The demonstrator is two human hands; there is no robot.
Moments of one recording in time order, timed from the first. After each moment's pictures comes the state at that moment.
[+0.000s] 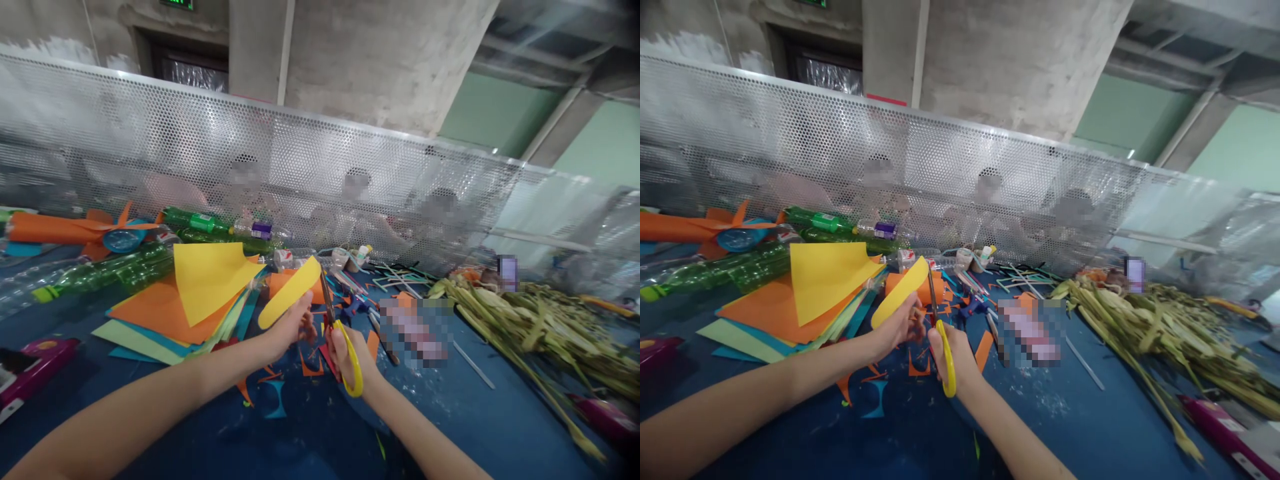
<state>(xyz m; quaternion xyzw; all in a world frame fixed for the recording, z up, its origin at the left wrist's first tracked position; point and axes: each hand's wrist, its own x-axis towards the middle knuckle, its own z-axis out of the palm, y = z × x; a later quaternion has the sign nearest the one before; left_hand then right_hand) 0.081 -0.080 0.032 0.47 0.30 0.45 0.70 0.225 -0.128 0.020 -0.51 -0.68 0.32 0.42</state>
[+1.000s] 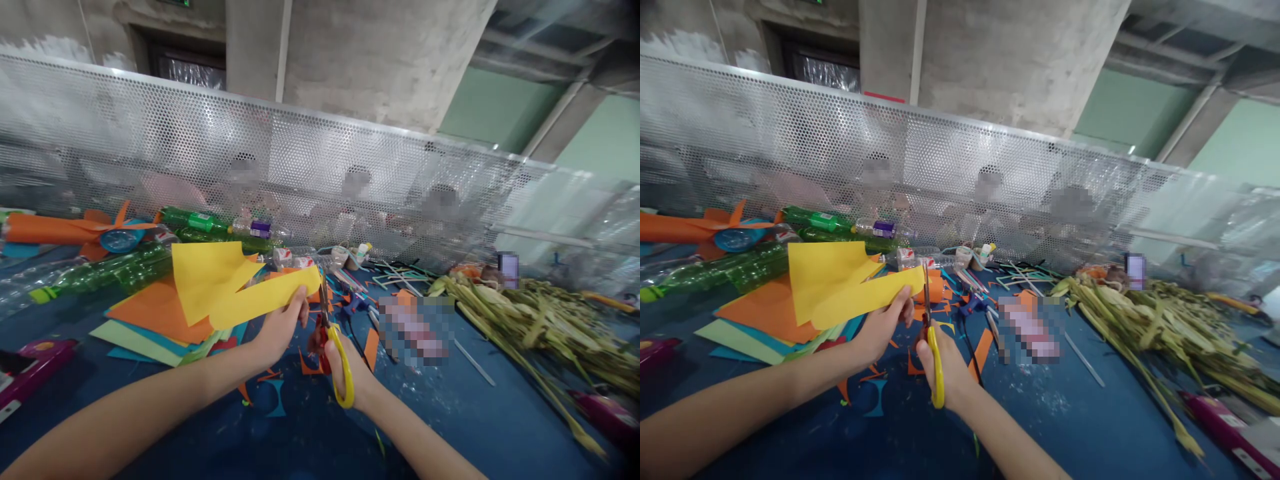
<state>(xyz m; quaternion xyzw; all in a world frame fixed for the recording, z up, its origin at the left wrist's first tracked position) 0.077 -0.096 0.051 0.58 0.38 0.56 0.45 0.218 -0.142 0.033 -0.42 -0.79 0.21 0.39</state>
